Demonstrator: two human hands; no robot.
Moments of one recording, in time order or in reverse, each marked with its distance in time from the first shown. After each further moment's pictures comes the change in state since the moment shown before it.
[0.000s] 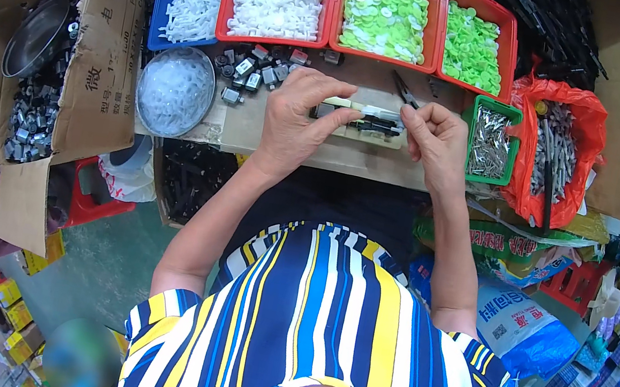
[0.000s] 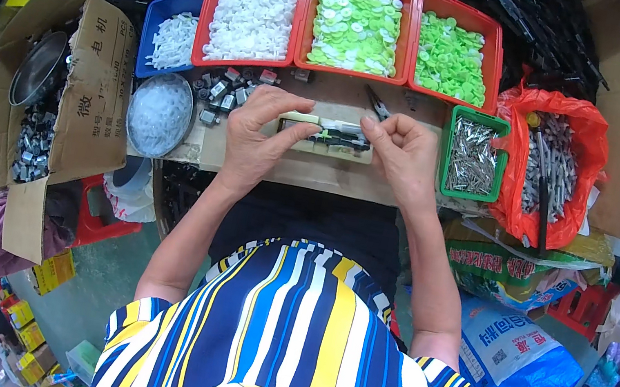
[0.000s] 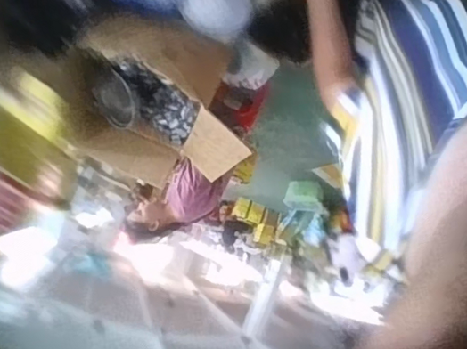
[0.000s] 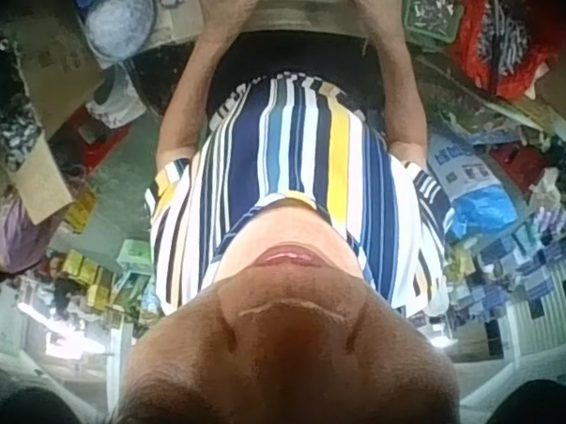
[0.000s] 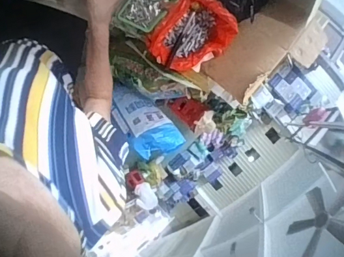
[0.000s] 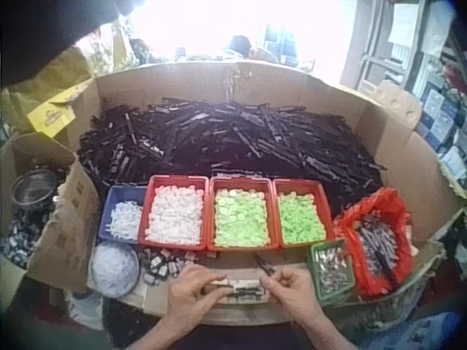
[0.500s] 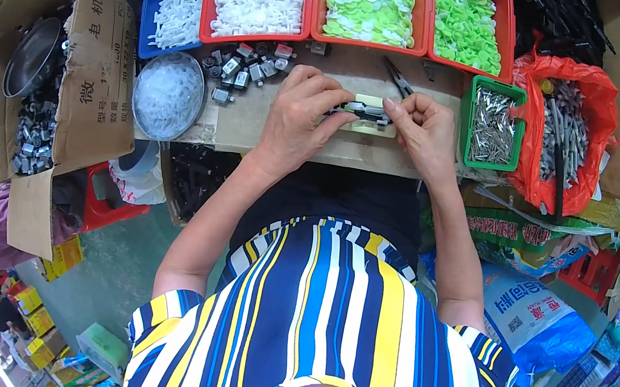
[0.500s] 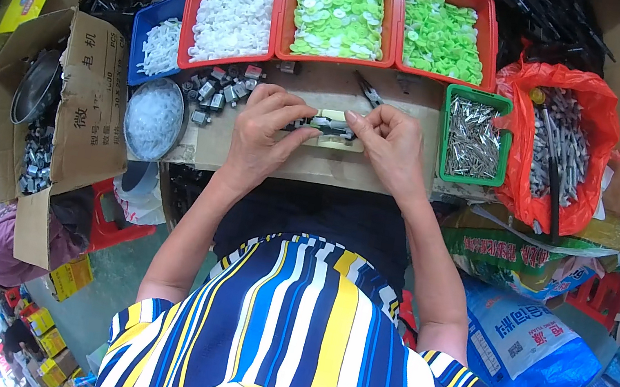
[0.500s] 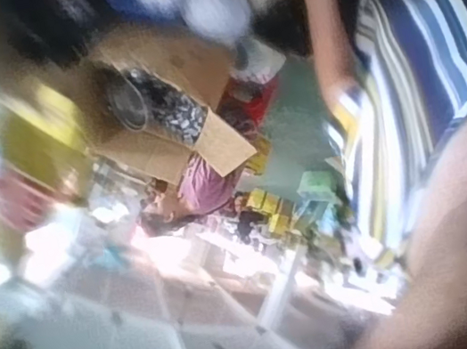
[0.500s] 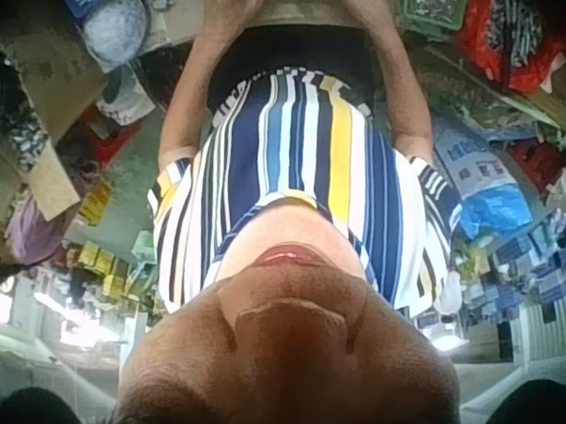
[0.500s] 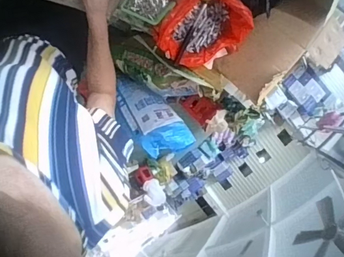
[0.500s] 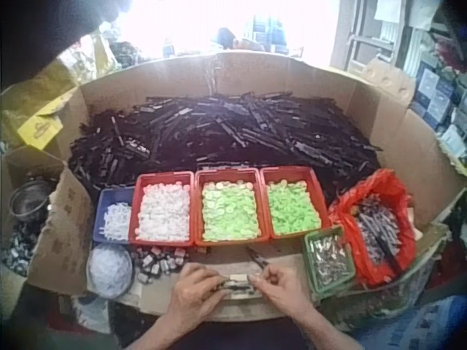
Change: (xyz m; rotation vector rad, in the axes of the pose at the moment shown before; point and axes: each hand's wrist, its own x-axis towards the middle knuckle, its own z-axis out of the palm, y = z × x) left_hand -0.002 -0.006 0.014 0.295 -0.165 0.174; right_hand 0.007 0.029 -0.003 -0.151 -0.003 -0.073
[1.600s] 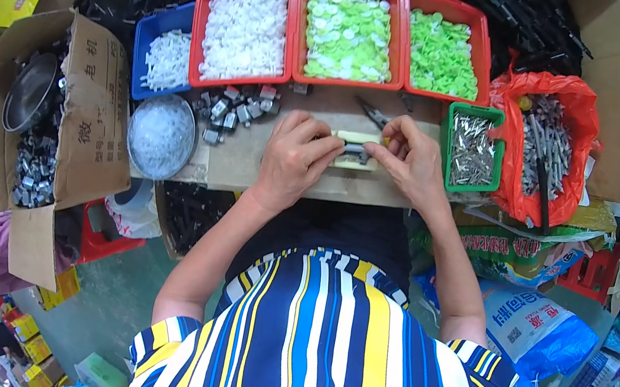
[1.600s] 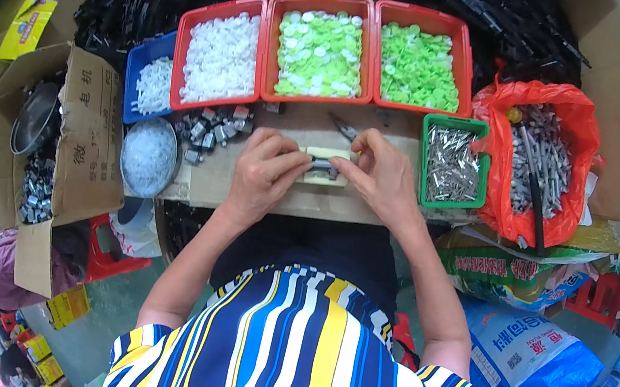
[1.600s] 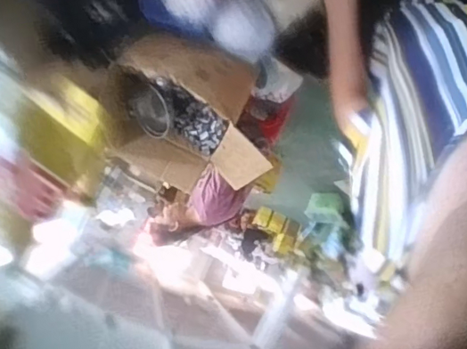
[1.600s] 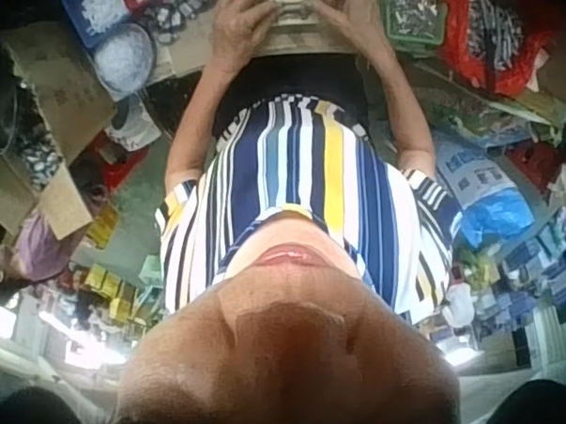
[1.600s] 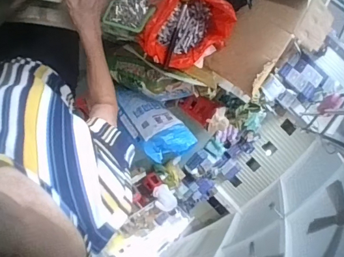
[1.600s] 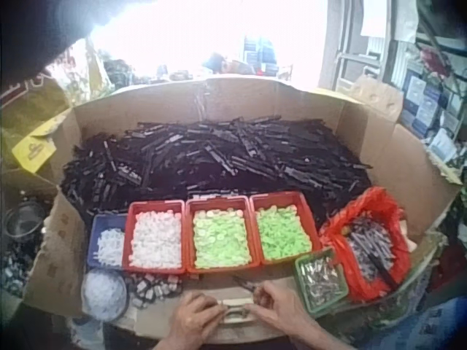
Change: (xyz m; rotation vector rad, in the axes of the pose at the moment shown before) left_hand 0.000 0.000 0.011 0.026 0.009 0.095; right_hand -0.002 -0.012 -0.015 -0.400 0.022 -0.199
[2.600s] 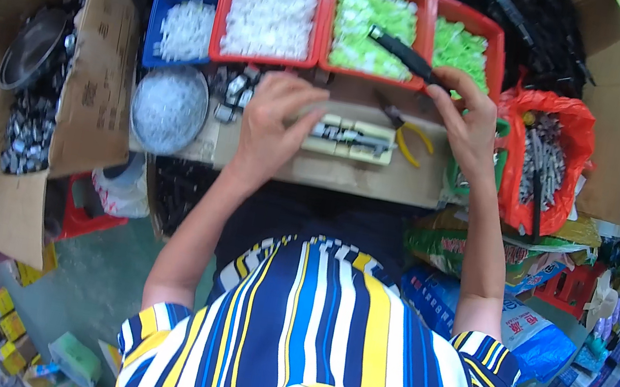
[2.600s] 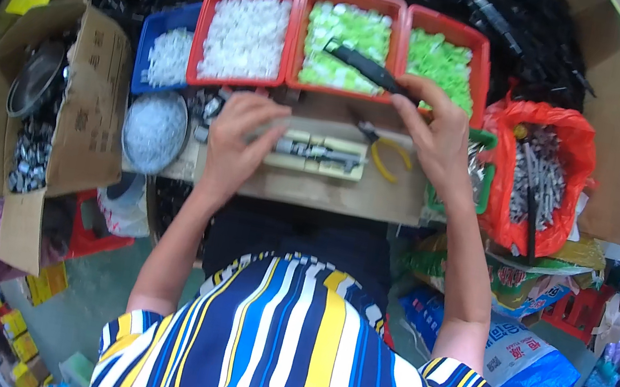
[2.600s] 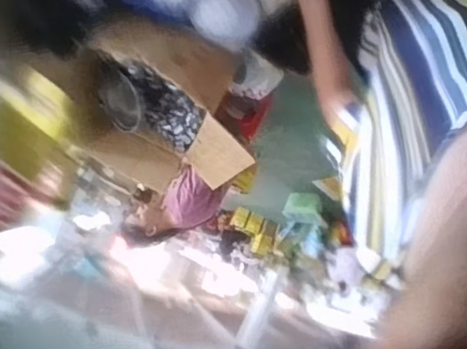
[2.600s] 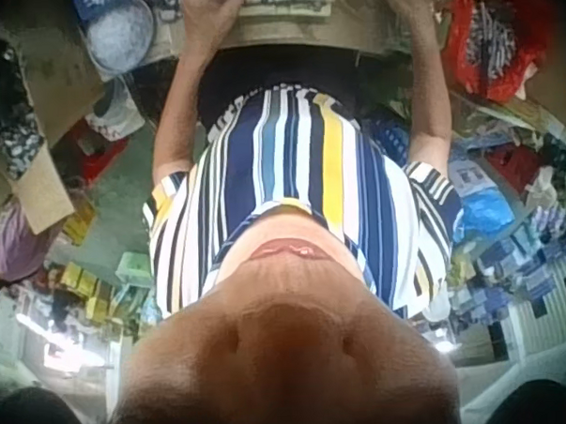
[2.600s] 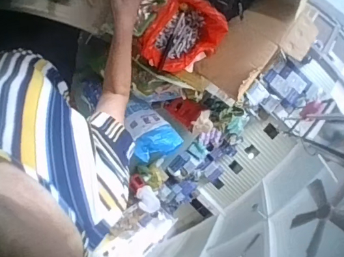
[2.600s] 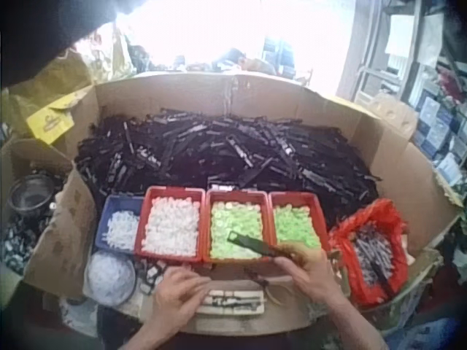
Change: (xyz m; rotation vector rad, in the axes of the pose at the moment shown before) left_hand 0.002 -0.018 -0.042 -0.057 0.175 -0.175; right_hand 0.049 -0.043 -0.045 0.017 0.082 -0.136
